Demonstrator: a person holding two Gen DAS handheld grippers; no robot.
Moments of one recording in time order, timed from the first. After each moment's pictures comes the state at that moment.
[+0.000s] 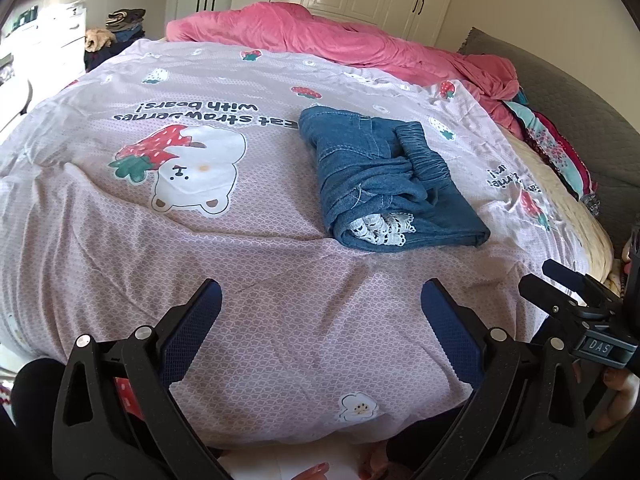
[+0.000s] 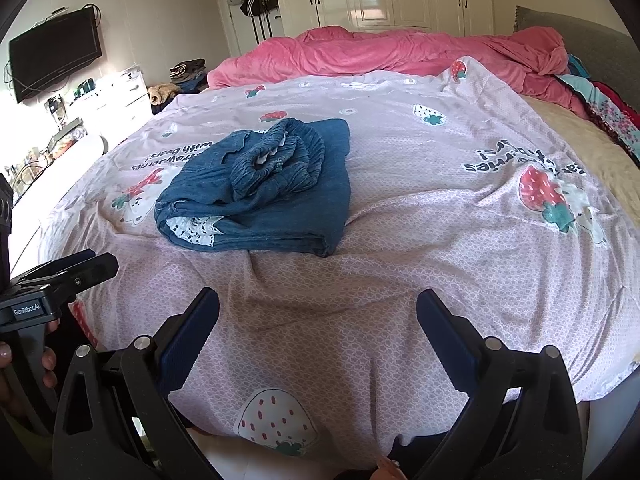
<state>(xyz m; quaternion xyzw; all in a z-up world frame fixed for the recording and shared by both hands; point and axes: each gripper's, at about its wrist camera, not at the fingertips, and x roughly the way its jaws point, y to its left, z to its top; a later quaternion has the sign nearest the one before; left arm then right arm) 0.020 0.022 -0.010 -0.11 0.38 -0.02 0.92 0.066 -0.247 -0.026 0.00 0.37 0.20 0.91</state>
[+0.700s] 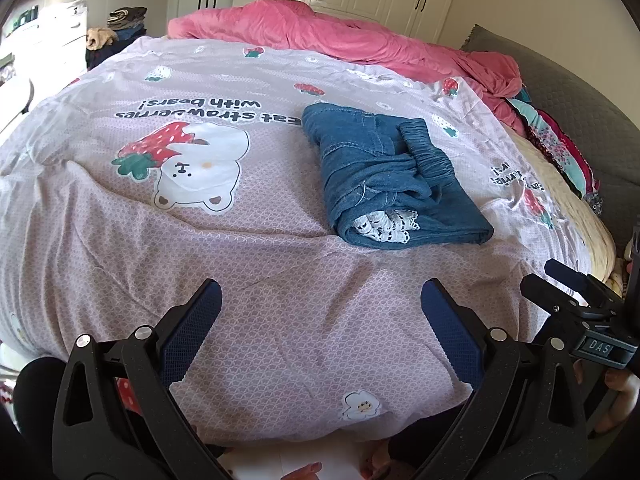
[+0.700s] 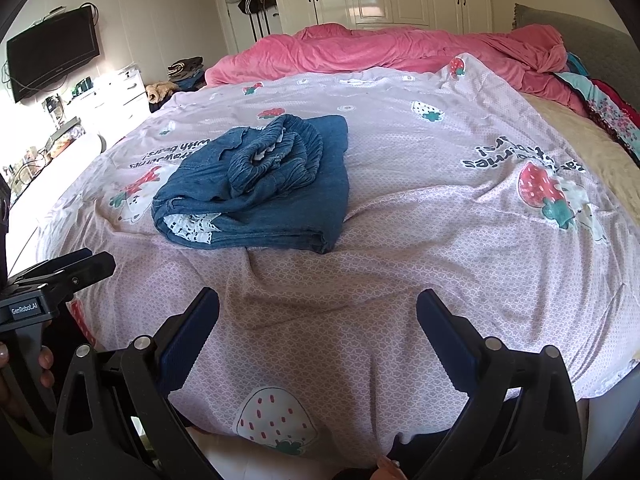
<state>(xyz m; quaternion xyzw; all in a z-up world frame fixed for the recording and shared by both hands) 0.019 0.022 -0.009 -0.11 0.39 -0.02 0.91 0.066 -0.246 -0.028 -0.01 0.37 0.19 0.91</state>
